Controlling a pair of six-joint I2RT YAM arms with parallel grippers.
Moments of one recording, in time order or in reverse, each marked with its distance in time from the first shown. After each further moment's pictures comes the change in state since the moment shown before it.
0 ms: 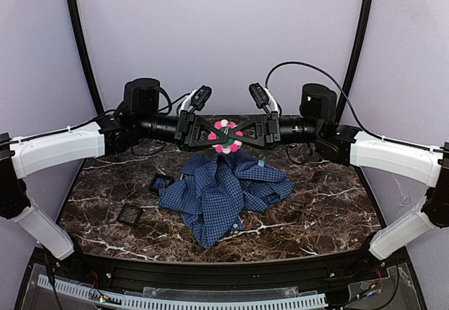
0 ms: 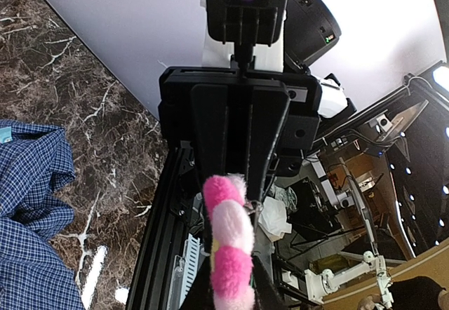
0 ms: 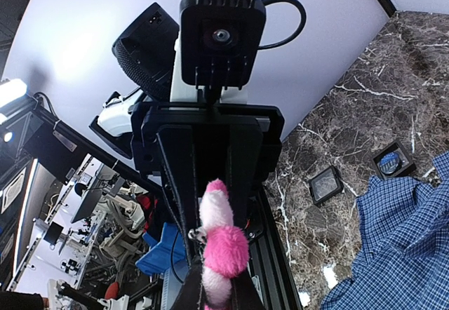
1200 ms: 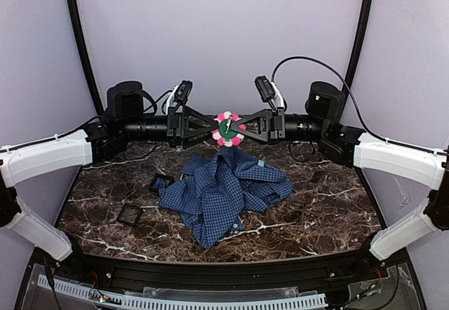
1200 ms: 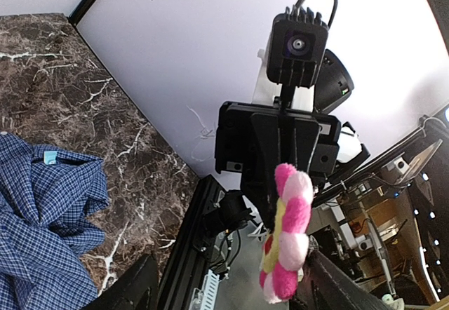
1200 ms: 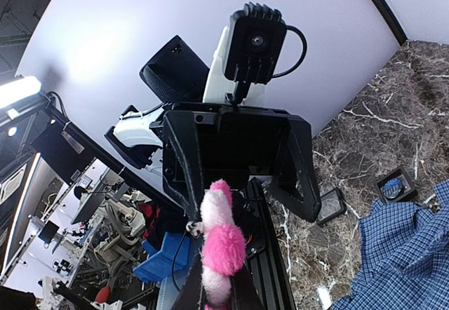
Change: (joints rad) left arm 0.020 -0.114 -0.124 0.111 -0.175 -0.059; right arm -0.011 -0.032 -0.021 0.091 0.014 0.007
